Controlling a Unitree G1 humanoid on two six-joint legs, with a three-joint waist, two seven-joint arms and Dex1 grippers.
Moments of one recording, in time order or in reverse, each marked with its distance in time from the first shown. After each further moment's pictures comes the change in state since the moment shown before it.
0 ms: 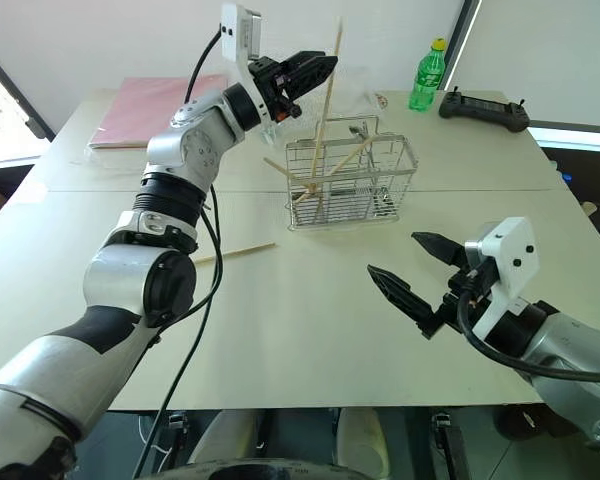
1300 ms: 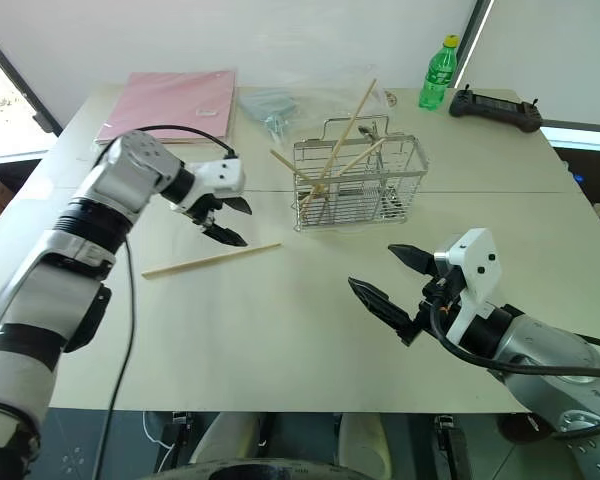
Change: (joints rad) left arm 0.188 0.398 -0.672 -0.066 0.488 -0.077 -0.665; right arm -0.034 0.056 0.164 0.020 -0.099 -0.004 0.028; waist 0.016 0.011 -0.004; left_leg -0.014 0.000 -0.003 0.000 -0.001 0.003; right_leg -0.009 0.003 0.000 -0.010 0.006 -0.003
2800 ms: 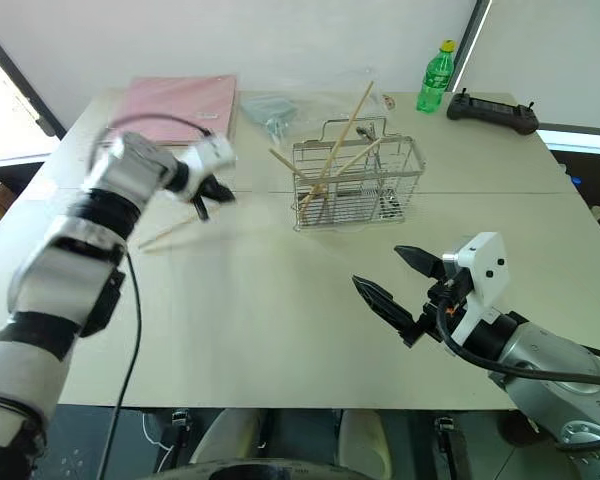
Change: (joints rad) left arm -0.187 0.004 0.244 0.315 0.029 0.160 0.528; right arm 0.038 0.019 -0.032 -0.020 0.025 -0.011 -0.026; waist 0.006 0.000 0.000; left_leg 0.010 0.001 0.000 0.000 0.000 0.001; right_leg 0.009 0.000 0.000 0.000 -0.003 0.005
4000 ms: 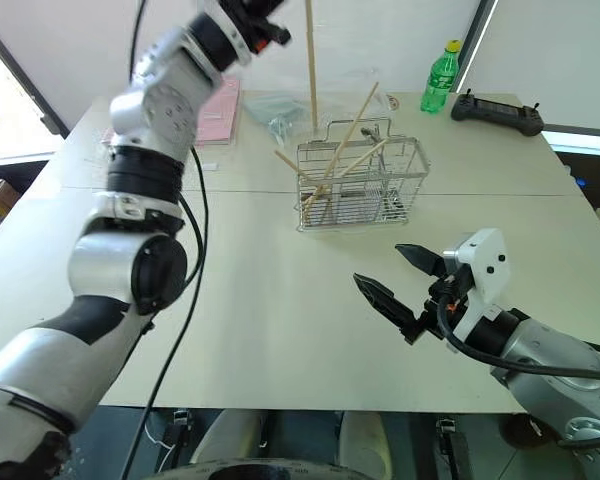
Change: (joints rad) left arm -0.008 -0.384 0.411 -0.383 -0.579 -0.085 0.278; right arm -0.013 -0.022 -0.008 0.006 0.033 0.010 -0.028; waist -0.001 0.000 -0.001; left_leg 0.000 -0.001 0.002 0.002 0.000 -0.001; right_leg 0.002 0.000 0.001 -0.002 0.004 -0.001
